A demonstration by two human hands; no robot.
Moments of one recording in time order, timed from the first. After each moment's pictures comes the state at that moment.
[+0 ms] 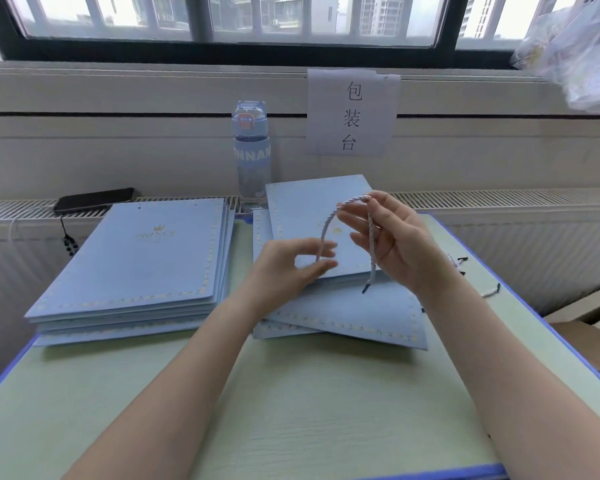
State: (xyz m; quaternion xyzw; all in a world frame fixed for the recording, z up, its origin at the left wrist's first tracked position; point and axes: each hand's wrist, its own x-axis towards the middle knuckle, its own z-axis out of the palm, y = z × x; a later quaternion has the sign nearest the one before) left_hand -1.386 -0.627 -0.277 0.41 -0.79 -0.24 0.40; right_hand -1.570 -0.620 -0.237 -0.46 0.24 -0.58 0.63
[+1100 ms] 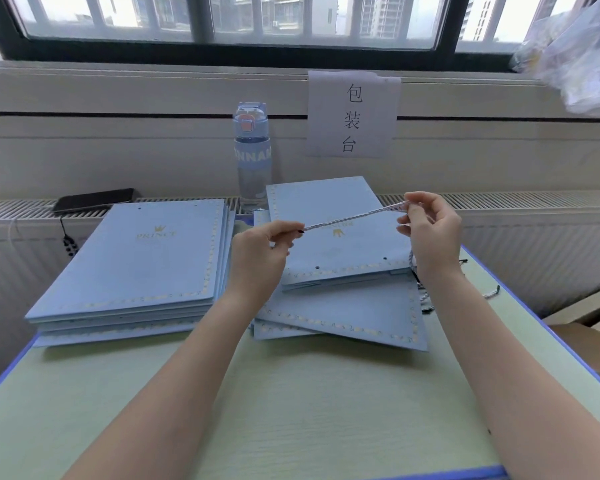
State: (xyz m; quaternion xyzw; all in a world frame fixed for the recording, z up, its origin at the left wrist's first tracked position) left_hand -1.378 -0.635 -0.276 0.46 -0.67 -0.19 0.56; right_hand -1.597 -0.646 -0.255 -0.45 0.52 -0.69 0.22
